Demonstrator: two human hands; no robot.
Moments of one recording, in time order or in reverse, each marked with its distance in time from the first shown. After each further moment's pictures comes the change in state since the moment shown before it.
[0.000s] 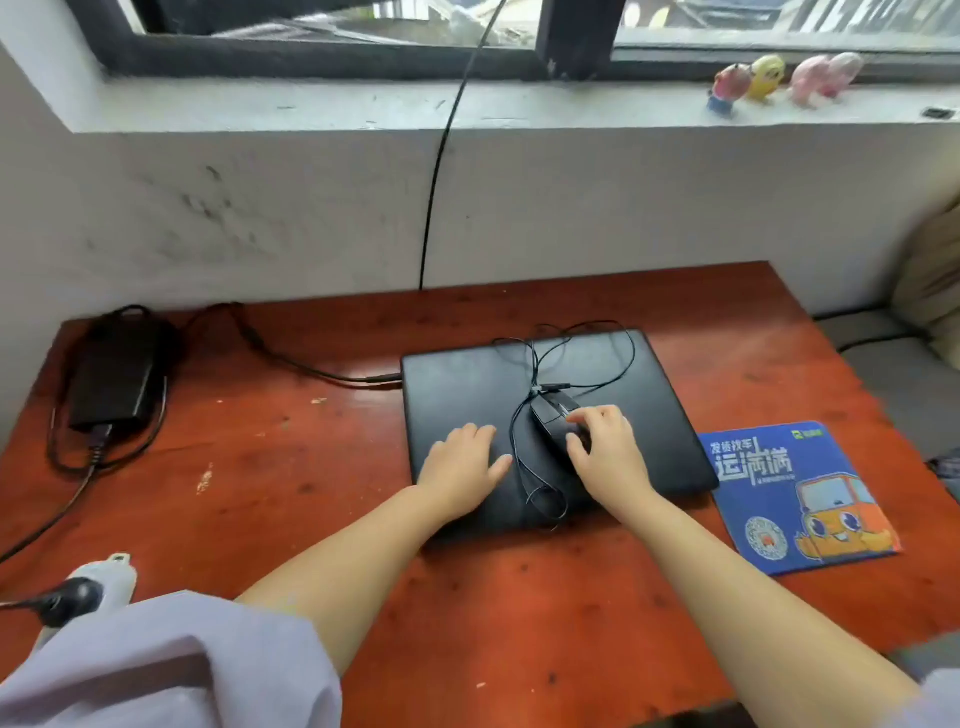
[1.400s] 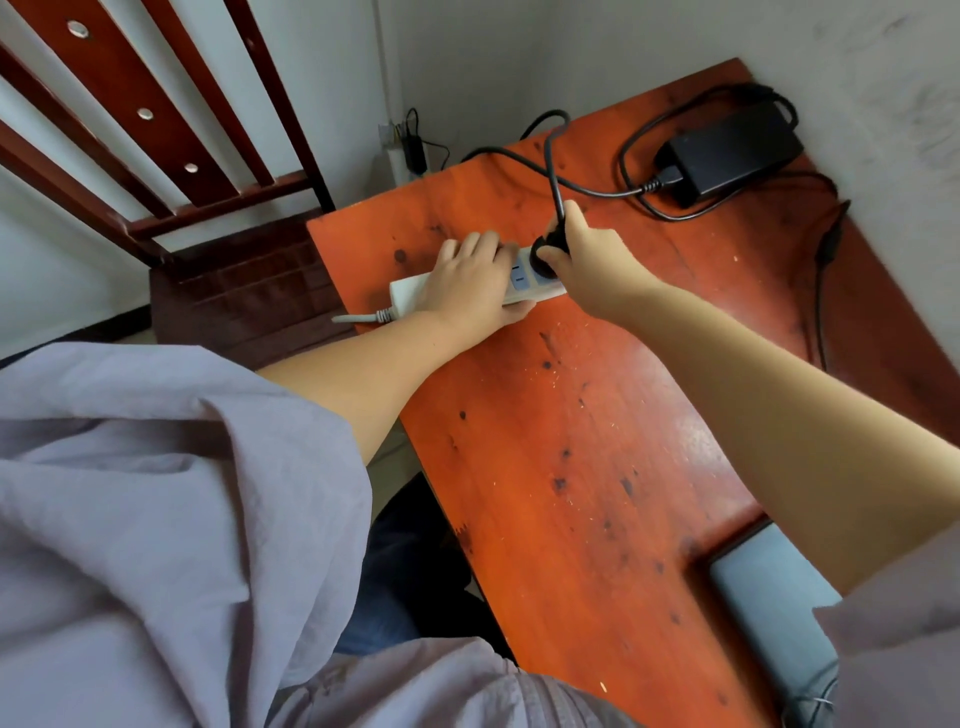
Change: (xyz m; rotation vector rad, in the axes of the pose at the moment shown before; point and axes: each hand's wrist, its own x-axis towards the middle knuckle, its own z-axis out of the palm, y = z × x) left_hand -0.255 -0.257 0.015 0.013 0.544 -1.008; right_hand -0.082 -0.381 0.236 -0.263 -0.957 -1.155
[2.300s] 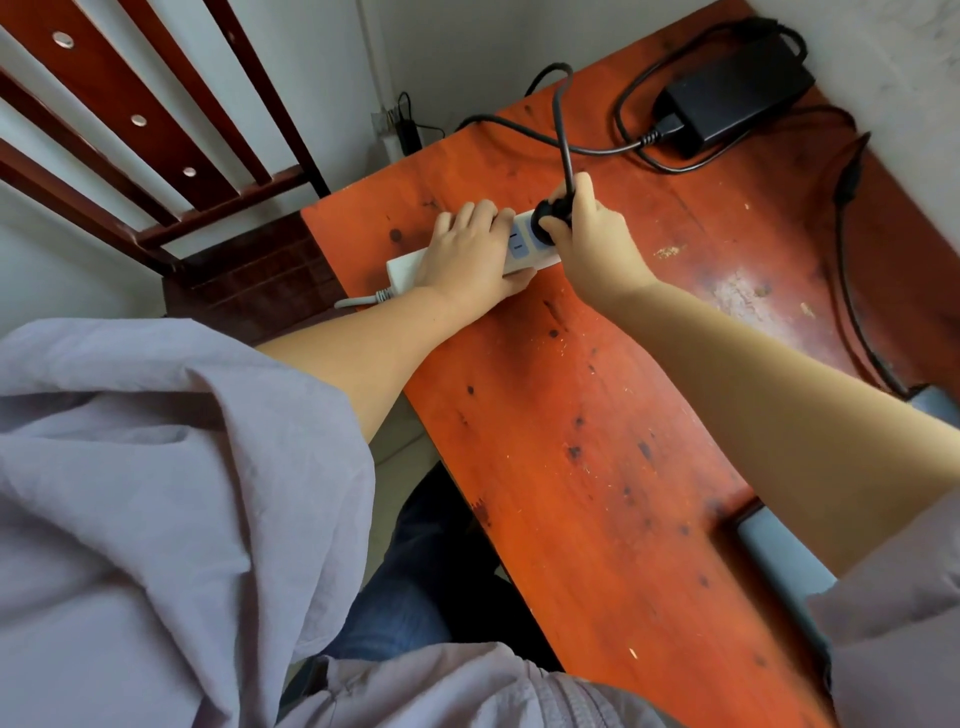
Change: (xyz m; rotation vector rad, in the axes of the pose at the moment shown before) left_hand 0.000 0.001 -0.001 0.028 -0.007 0.003; right_hand -0.020 0.003 0.023 0.154 0.235 -0.021
